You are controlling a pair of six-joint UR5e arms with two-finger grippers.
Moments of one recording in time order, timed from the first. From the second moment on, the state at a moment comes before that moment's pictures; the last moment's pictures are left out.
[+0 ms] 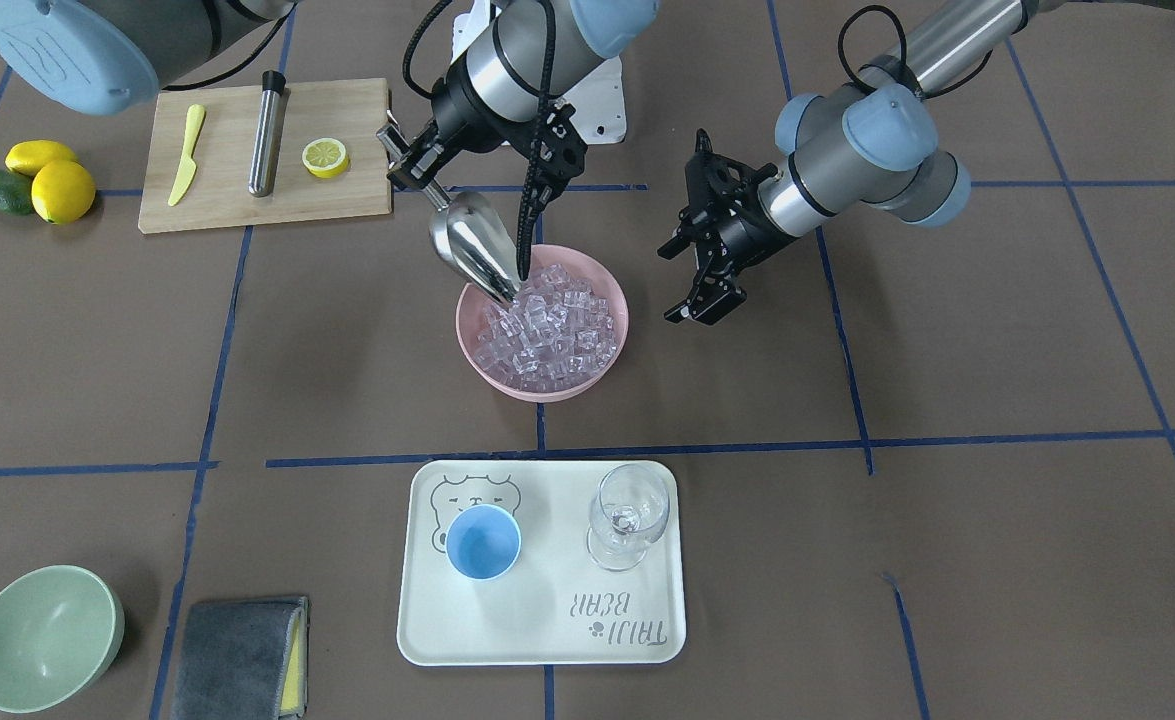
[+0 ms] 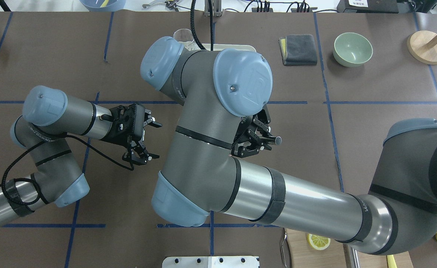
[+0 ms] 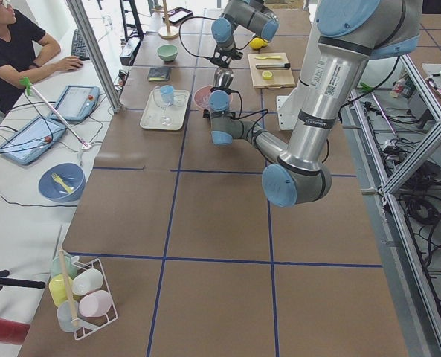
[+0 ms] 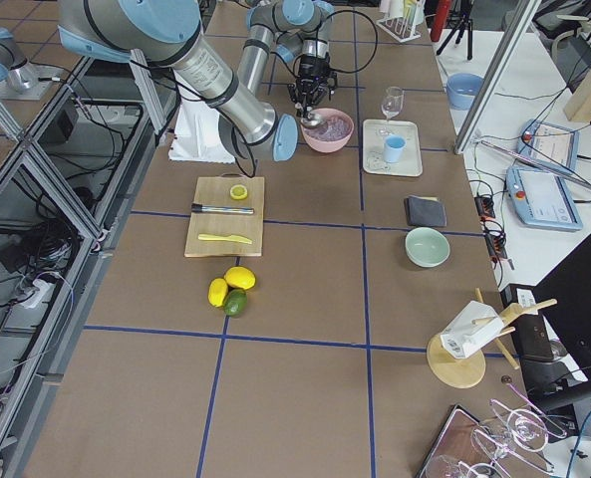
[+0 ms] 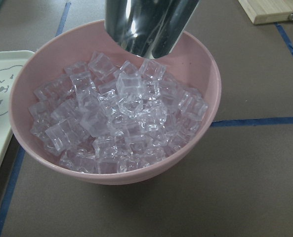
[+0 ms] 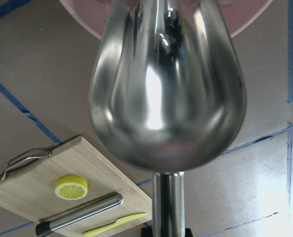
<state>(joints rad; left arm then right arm) -0.63 -1.95 -1.58 -2.56 -2.14 0.18 0.49 -0.45 1.60 -2.72 1.73 -0.10</state>
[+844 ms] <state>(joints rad) -0.63 -1.96 -1.59 -2.56 -2.14 0.18 0.48 -0.49 1.55 -2.59 1.75 -0.10</state>
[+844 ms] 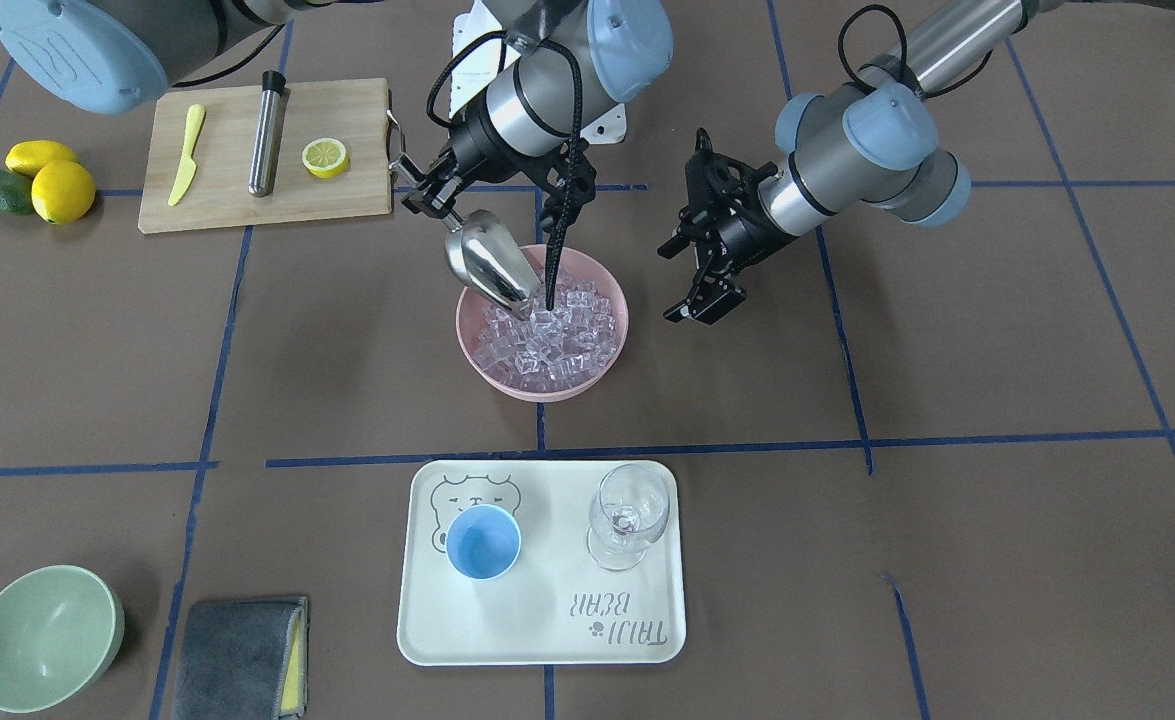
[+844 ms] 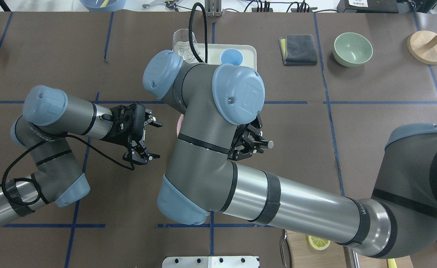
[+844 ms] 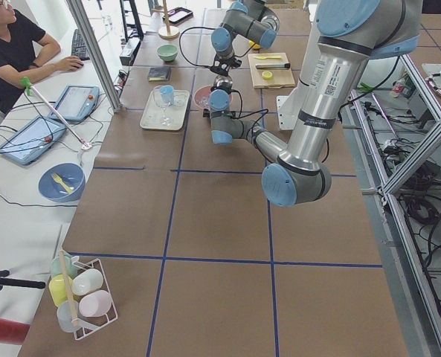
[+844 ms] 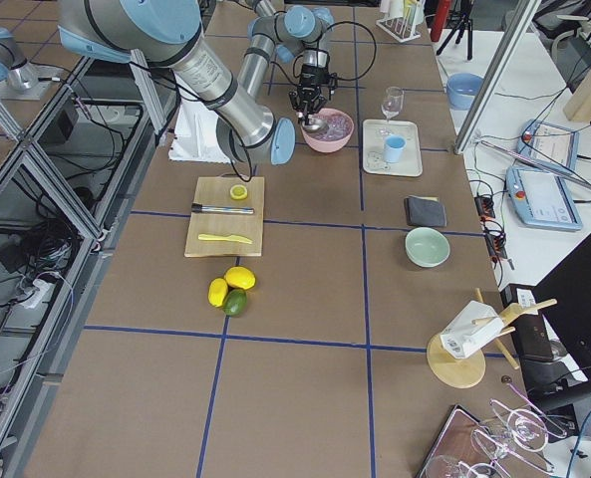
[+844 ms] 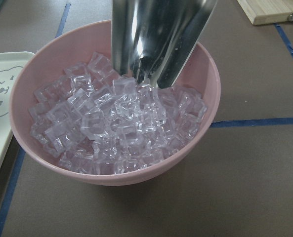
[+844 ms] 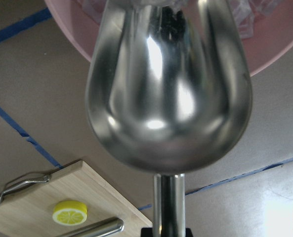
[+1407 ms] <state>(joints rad) -0.63 -1.96 -1.59 -2.56 -2.14 0.17 0.49 -0.59 1.60 -2.46 1.82 -0.08</state>
